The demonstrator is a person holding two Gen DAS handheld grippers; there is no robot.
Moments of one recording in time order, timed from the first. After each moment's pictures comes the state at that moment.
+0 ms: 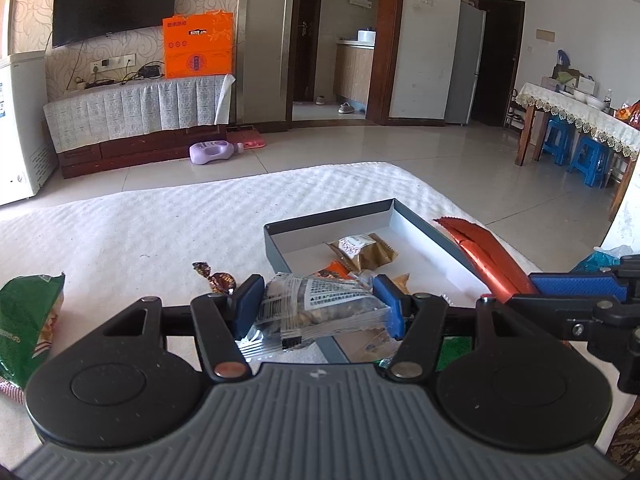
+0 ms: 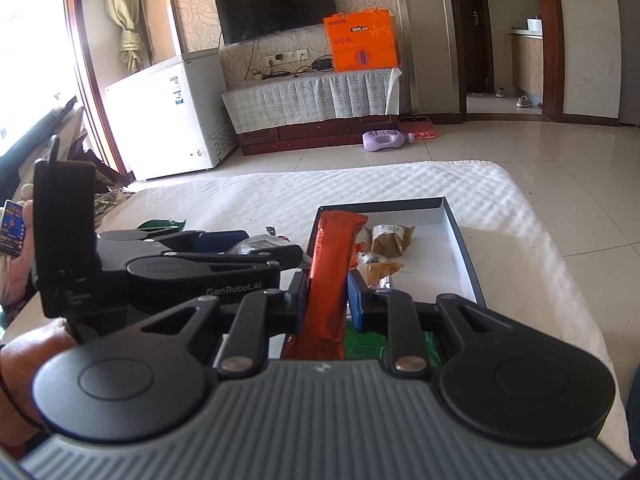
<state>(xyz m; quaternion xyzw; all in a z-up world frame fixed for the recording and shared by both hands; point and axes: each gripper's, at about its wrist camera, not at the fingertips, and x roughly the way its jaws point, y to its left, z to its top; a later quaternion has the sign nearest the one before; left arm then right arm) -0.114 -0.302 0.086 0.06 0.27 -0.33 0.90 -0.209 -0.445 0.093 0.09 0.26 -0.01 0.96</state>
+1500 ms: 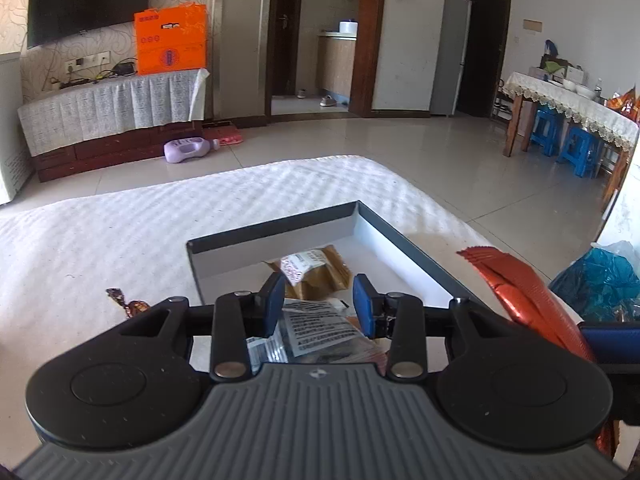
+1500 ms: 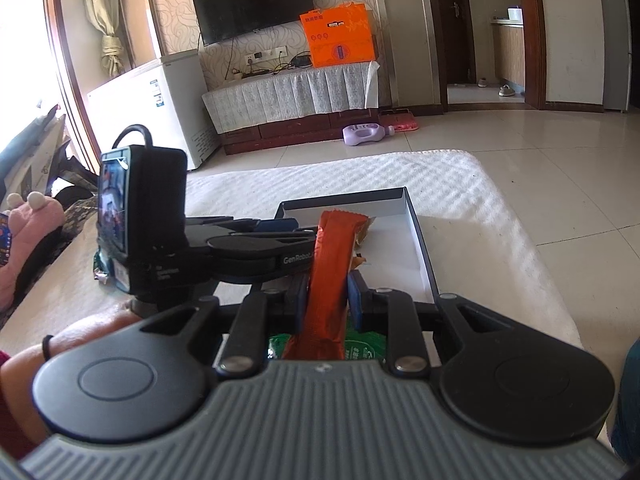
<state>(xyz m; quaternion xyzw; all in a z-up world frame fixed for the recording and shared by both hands) -0.080 -0.388 0.057 0.07 0.27 -0.35 0.89 -0.217 -0.473 0.088 0.10 0.27 -0.03 0.96</state>
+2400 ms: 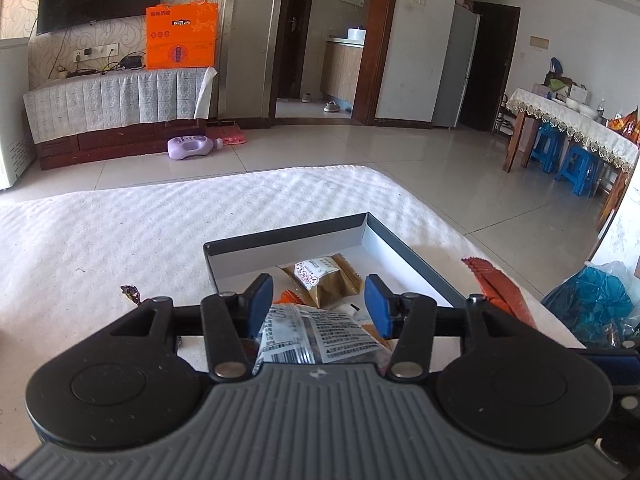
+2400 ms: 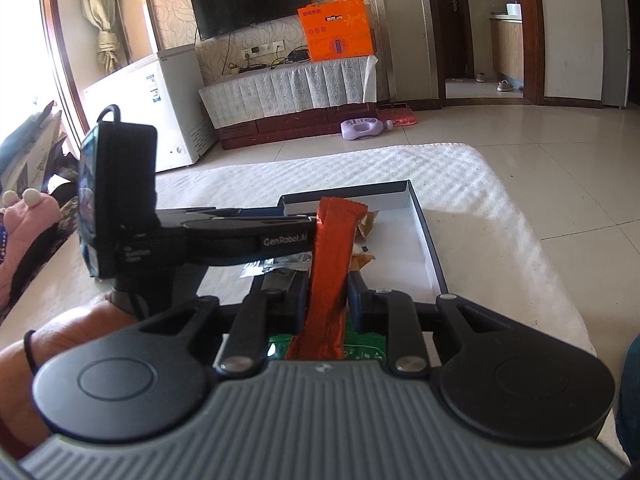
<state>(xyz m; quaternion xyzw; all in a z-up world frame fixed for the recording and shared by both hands) -0.076 -0.368 0.068 0.04 0.27 -0.35 0.89 -0.208 -0.467 0.081 0.10 0.27 -0.03 0.96</state>
